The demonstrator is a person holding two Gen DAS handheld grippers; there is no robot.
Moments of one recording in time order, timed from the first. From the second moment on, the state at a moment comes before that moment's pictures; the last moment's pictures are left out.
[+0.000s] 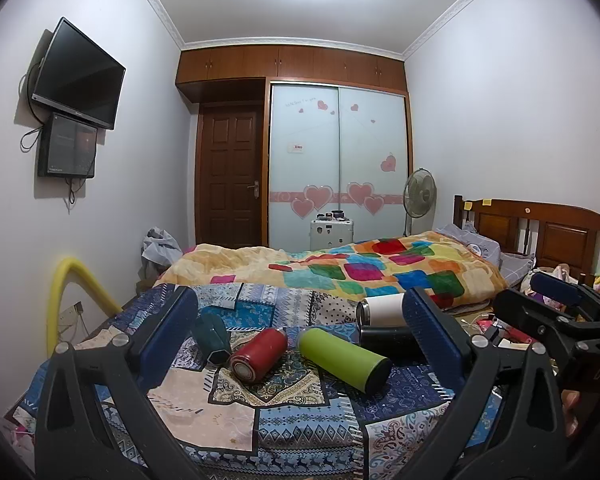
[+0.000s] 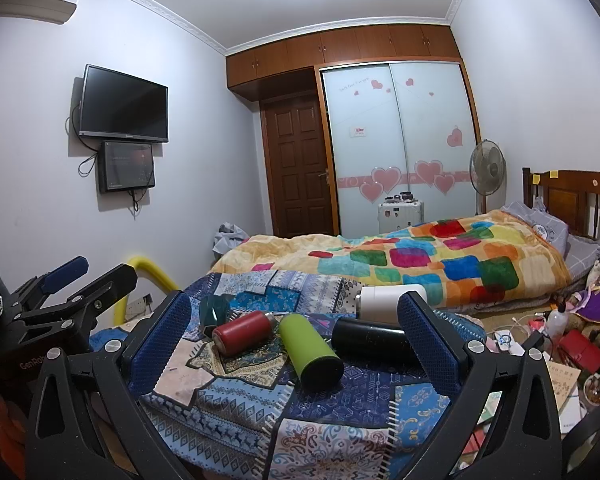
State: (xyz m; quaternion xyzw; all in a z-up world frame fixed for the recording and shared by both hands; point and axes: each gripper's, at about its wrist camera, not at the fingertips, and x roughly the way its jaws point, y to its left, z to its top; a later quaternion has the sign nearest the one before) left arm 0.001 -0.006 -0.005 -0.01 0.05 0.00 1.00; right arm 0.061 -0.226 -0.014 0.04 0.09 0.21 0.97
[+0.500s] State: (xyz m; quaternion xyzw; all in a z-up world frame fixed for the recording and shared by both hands) left arm 0.003 -0.005 -0.006 -0.01 0.05 0.00 1.00; right arm 0.063 -0.226 -0.017 0.04 0.09 0.21 0.97
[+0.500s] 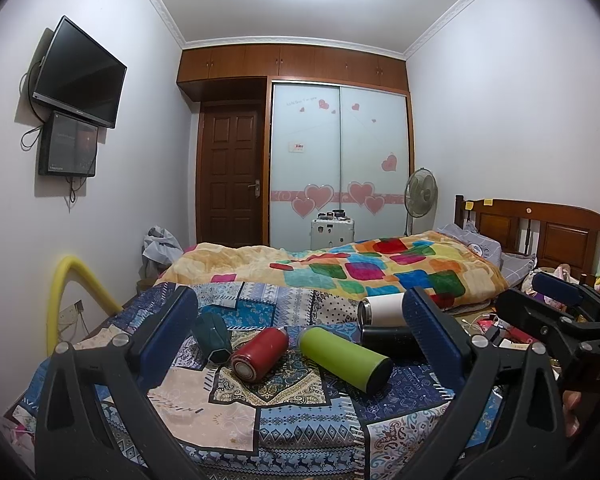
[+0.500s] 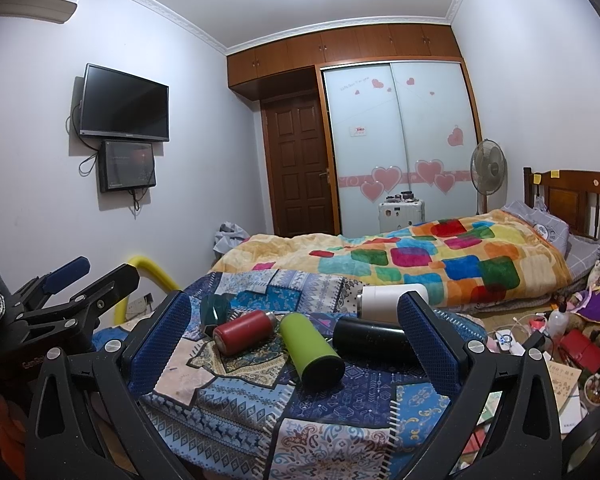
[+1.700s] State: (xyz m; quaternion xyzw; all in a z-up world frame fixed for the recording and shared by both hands) left arm 0.008 -0.003 -0.011 -0.01 0.05 0.00 1.00; right arm 0.062 -0.216 -0.019 0.03 0.10 0.22 0.97
